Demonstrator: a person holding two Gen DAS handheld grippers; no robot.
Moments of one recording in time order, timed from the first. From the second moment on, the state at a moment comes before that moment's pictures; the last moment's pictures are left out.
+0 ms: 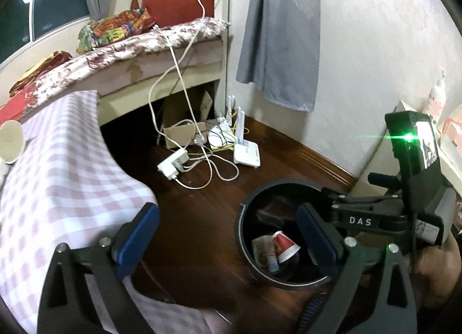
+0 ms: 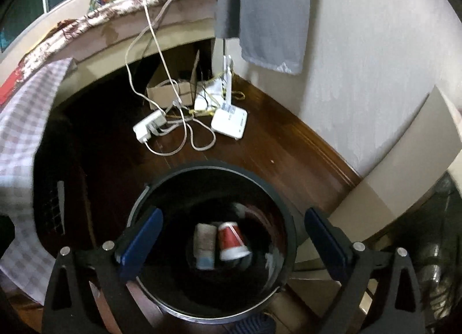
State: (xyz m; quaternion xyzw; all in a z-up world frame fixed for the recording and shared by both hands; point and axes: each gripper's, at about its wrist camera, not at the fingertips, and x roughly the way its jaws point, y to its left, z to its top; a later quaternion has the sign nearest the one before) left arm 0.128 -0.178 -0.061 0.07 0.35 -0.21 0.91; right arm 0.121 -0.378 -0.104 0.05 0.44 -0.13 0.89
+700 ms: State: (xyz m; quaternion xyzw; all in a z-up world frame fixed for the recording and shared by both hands) left arm 0.102 -0.063 -0.011 0.01 0.31 -0.10 0.95; right arm 0.107 -0.247 -0.016 -0.03 0.36 -0.01 0.93
